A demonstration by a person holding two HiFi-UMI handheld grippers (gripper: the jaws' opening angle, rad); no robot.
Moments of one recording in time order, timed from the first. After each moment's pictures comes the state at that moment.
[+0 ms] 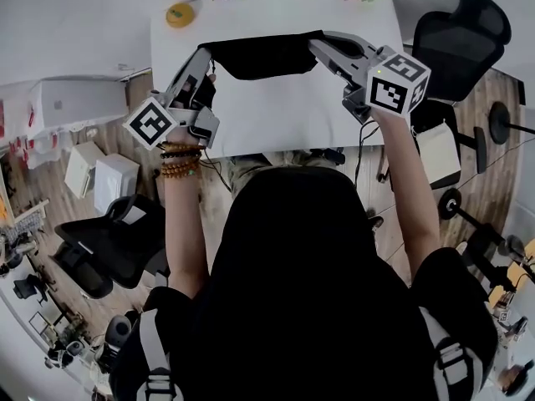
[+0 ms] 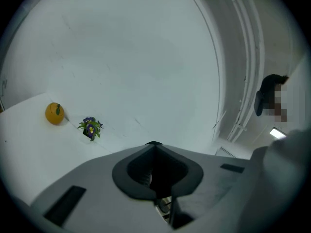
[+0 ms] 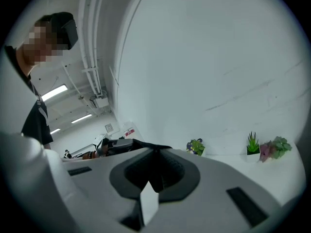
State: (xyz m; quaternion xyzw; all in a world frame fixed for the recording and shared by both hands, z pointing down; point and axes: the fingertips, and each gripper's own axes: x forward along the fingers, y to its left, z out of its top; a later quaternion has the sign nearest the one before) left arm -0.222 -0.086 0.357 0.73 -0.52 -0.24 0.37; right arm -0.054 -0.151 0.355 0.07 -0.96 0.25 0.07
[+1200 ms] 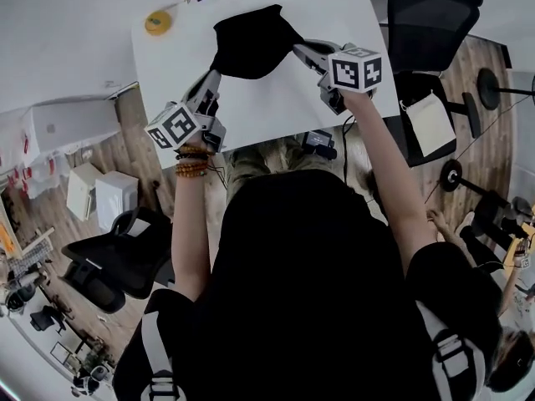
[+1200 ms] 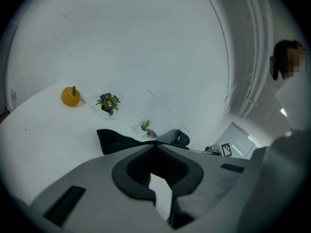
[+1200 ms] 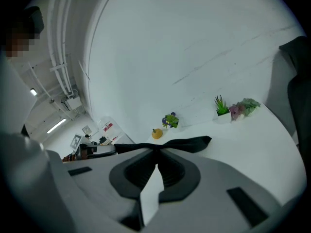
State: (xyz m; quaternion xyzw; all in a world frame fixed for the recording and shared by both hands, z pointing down) left arm -0.188 -0.053 0.463 0.74 -0.54 -0.09 0.40; right arm -0.024 -0.142 0.466 0.19 -0.91 0.34 0.14
